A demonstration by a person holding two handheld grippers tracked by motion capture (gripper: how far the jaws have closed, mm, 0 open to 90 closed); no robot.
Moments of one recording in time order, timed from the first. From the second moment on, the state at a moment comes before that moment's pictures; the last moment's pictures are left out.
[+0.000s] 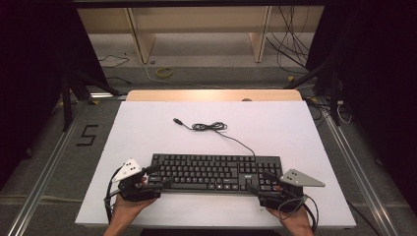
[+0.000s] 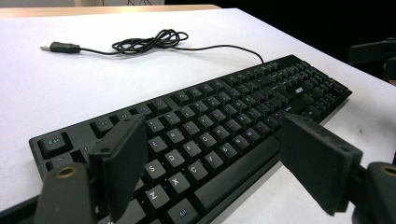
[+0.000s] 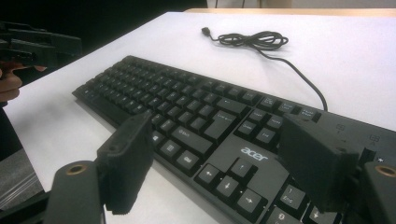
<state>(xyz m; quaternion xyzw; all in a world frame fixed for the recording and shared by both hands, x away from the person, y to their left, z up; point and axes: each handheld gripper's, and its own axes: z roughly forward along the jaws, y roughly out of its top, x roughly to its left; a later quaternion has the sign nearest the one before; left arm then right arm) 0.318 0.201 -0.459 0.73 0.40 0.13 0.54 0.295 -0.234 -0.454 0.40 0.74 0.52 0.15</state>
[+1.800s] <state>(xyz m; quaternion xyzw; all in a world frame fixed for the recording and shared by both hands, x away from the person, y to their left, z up) 0.335 0.225 -0.470 0.76 0.48 0.13 0.42 0.383 -0.073 -0.449 0.34 0.83 0.45 0.06</state>
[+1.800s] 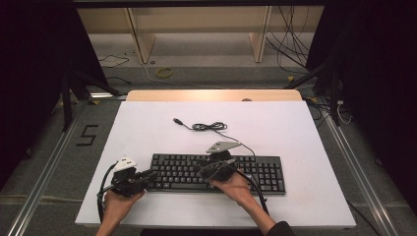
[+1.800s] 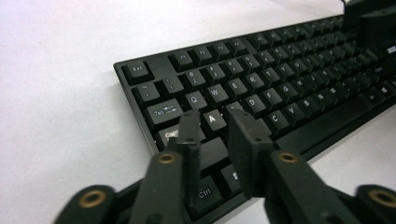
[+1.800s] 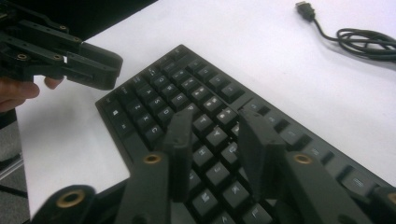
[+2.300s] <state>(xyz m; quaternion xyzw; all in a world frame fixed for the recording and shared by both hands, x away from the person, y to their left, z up) 0.338 0.223 -0.474 0.77 0.48 0.12 0.40 0.395 -0.044 -0.461 0.34 0.84 0.42 0.05</state>
